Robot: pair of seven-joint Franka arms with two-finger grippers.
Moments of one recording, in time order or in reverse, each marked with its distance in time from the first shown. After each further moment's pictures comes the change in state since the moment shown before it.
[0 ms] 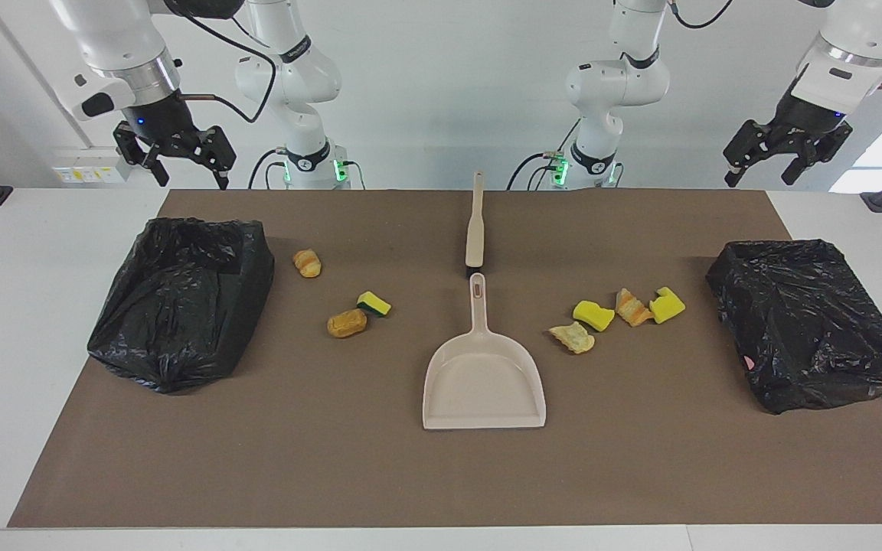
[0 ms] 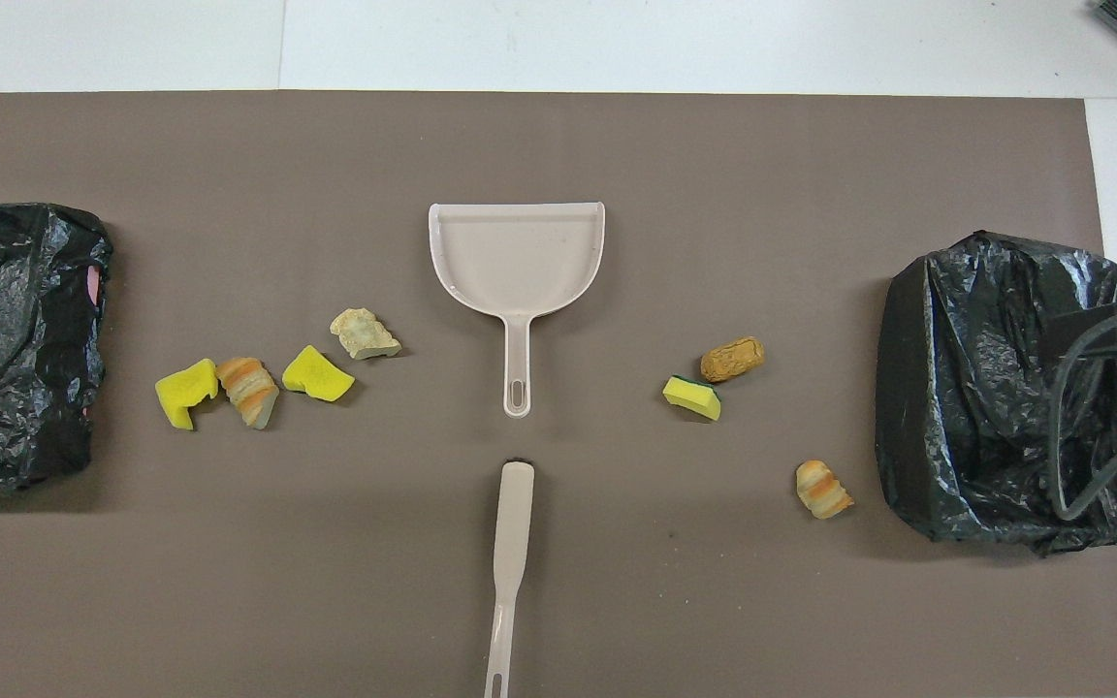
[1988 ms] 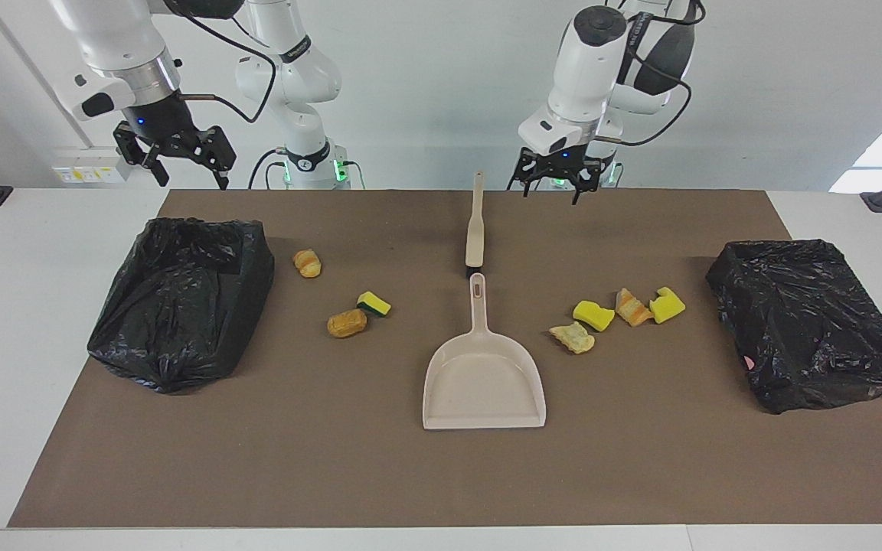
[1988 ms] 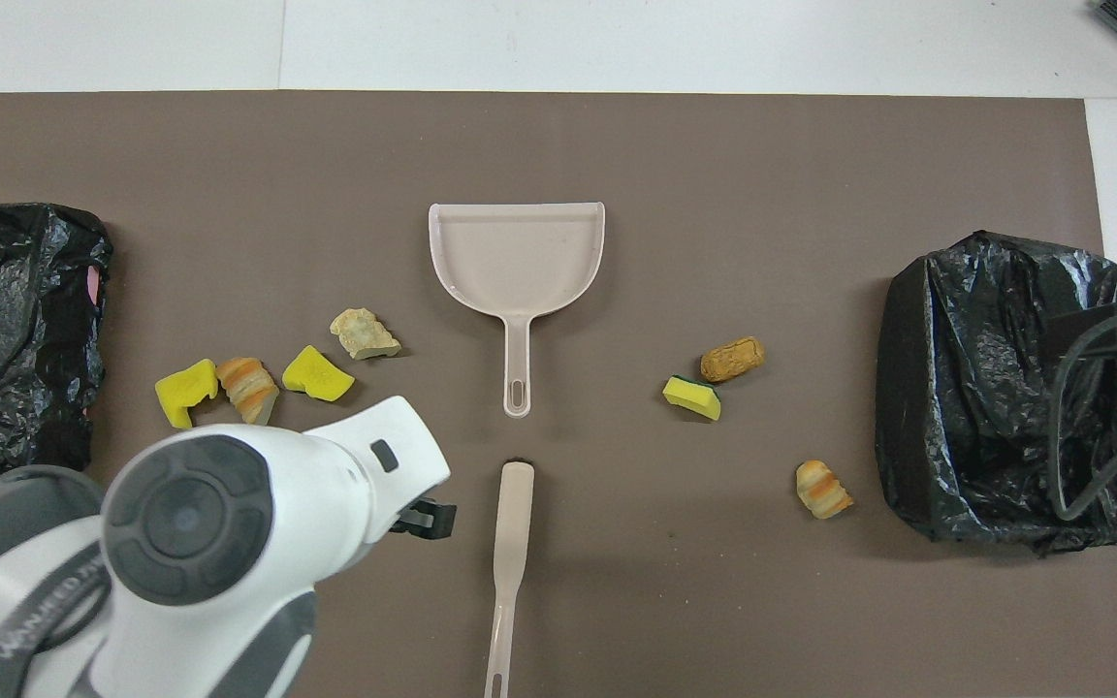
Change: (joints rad) left arm -0.633 -0.185 -0.033 -0.652 -0.008 0.400 -0.356; right arm 0.000 0.000 0.000 0.000 0.000 0.000 0.000
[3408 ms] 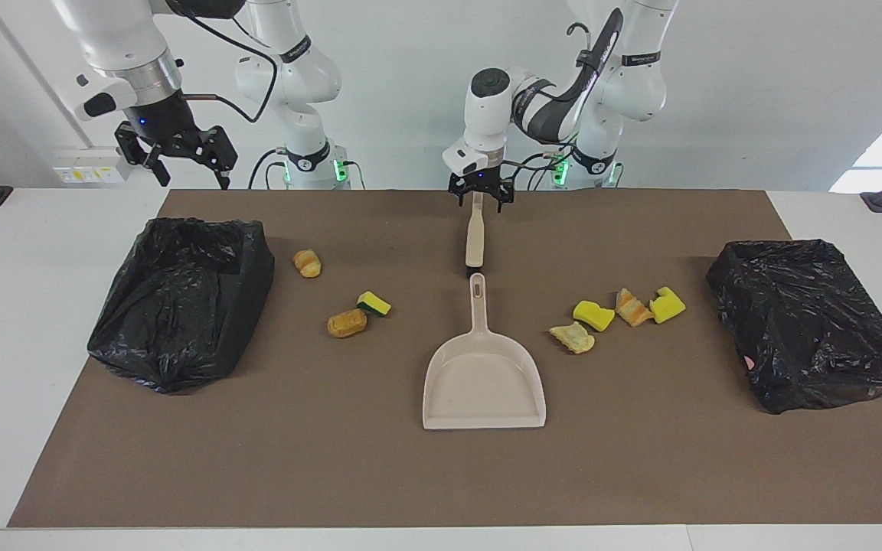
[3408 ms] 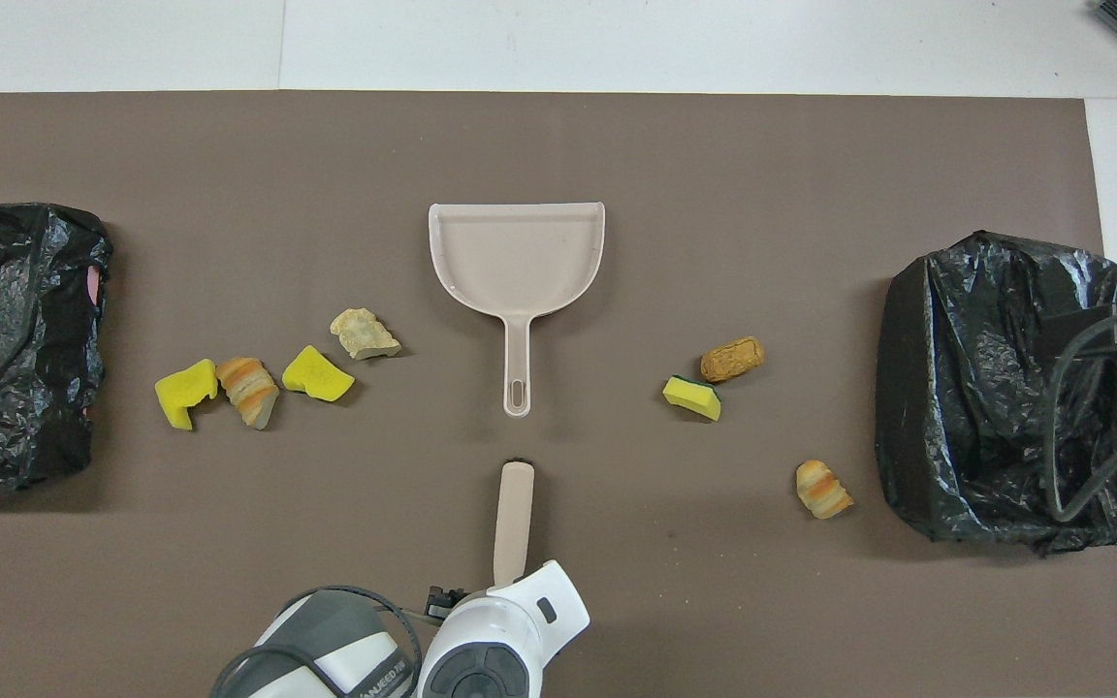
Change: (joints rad) left arm -0.319 0.081 0.024 -0.332 0.000 0.390 -0.262; right arm 0.006 0.000 0.005 0.000 0.000 0.000 0.000
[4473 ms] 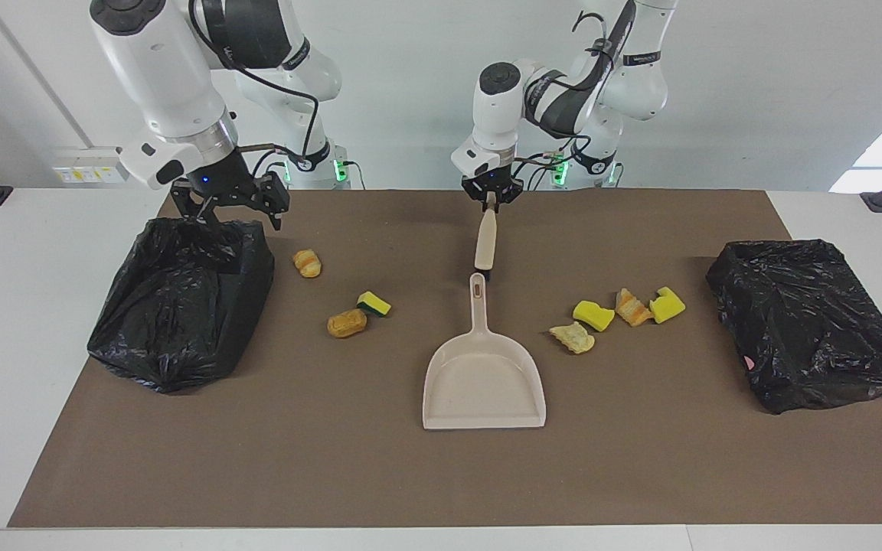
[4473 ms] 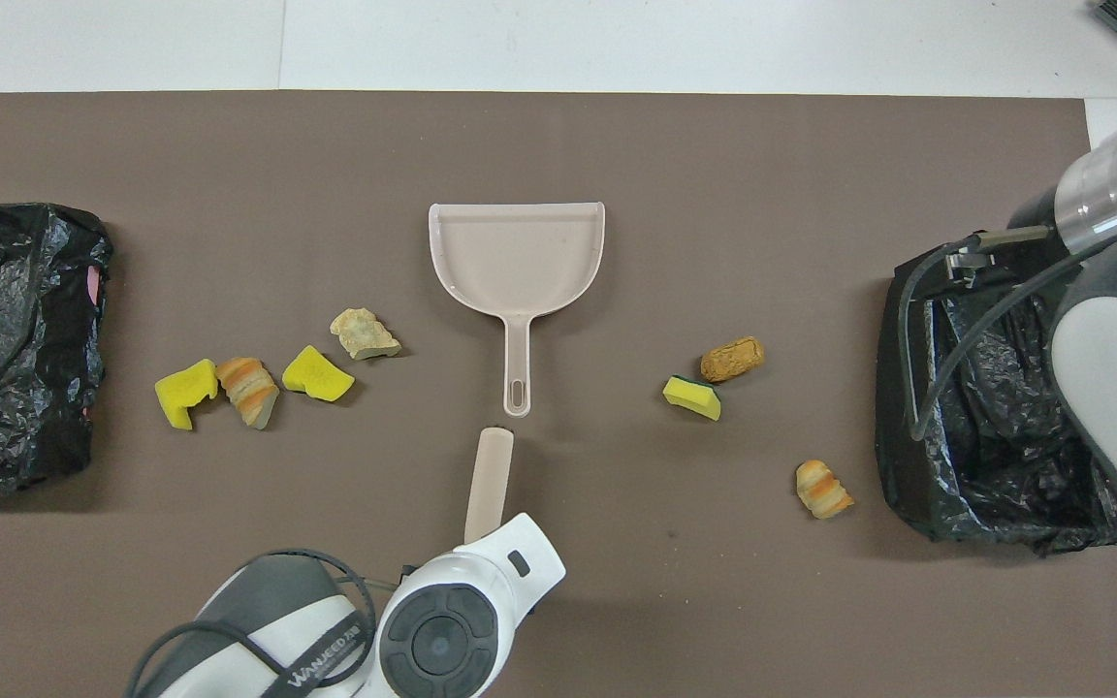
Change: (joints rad) left arm 0.107 -0.040 0.009 0.120 0.011 -0.187 0.018; right arm 0.043 0.217 0.085 0.148 0.025 0.036 0.001
